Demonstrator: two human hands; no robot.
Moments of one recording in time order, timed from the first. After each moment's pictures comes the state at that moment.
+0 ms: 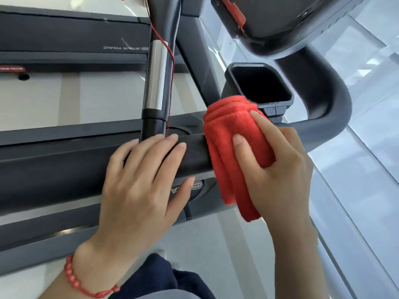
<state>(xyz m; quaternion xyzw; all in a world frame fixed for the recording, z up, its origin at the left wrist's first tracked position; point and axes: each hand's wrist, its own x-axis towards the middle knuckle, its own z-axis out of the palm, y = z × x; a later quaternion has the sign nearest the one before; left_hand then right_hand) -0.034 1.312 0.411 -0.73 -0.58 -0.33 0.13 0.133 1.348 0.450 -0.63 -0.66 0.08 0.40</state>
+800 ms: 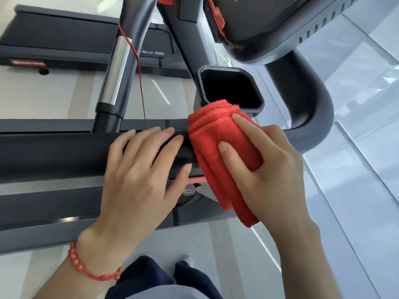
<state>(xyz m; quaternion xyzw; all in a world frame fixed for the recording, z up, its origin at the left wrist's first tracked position) 0.054 1.339 0.417 -0.69 -0.64 -0.32 0.14 0.221 1.383 0.456 -0.54 -0.75 0.12 0.35</state>
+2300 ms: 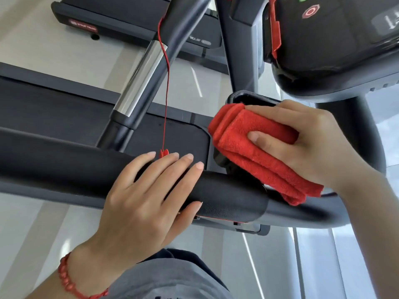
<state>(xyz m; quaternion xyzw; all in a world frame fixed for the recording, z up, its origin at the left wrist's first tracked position) 0.060 1.363 0.415 -0.69 -0.65 -0.26 0.19 0.222 1.545 0.498 -0.29 -0.93 0.19 0.13</state>
